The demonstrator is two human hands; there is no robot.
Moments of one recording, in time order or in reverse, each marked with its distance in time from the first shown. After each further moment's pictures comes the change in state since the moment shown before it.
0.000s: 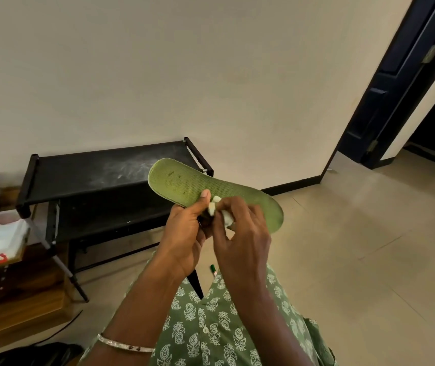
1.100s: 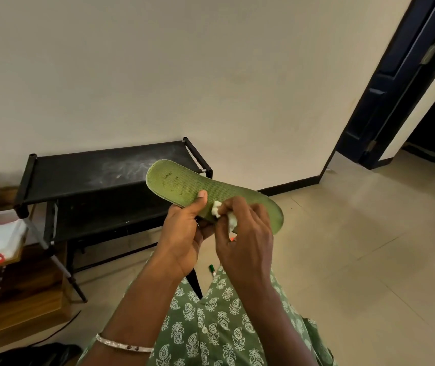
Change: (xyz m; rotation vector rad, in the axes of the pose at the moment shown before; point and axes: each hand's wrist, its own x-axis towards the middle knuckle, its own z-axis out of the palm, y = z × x) left_hand 0.002 0.000 0.000 0.050 0.042 -0.014; right_hand 0.001 0.014 -0.005 0.001 -0.065 -0.051
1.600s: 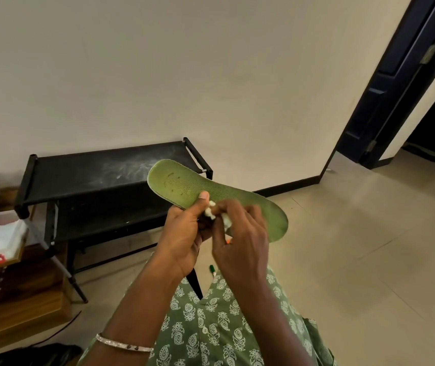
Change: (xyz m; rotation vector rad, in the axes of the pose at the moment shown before) left_hand 0.001 -0.002 -0.002 -0.003 0.023 -0.016; right_hand -0.002 -0.002 0.005 -0.016 0.009 -0.015
